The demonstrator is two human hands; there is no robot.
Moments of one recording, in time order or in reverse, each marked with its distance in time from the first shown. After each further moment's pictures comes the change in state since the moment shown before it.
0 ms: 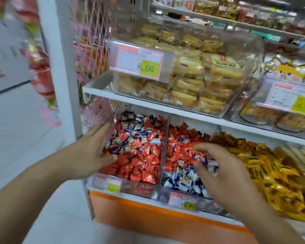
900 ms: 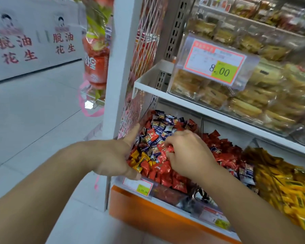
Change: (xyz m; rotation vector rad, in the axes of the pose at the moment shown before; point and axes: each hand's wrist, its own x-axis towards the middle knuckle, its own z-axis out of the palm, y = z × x) left_hand -0.007 -0.024 -0.016 -0.128 -0.439 -0.132; right_hand 0.103 -0.086 0.105 -0.481 -0.249 -0.354
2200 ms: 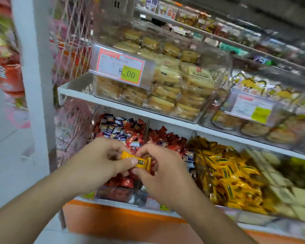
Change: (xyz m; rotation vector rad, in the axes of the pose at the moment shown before) left_hand -0.008 0.111 0.044 -0.429 0.336 0.375; right_hand -0.116 0.022 -0.039 0.596 0.202 0.126
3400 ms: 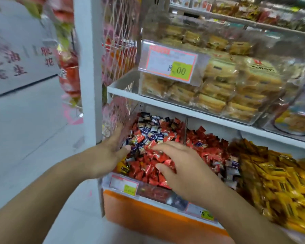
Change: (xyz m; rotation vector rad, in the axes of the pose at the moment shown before) left_hand 0.003 -0.082 -0.061 0.339 -0.029 -0.313; right_hand 0.042 0.004 0.038 -0.181 -0.176 -0.148
